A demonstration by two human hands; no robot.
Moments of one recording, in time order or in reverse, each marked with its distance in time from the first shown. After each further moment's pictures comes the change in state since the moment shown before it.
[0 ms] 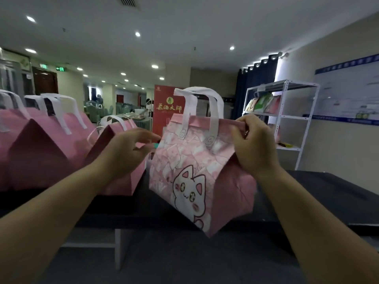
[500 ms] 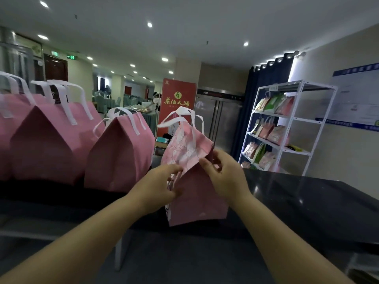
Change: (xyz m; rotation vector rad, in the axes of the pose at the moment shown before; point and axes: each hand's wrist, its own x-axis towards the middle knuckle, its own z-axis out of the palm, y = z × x) left_hand -0.030 -0.025 0.083 -0.105 -0.265 -0.238; right_hand -0.053 0.009 0.084 0.232 -0.413 0.206
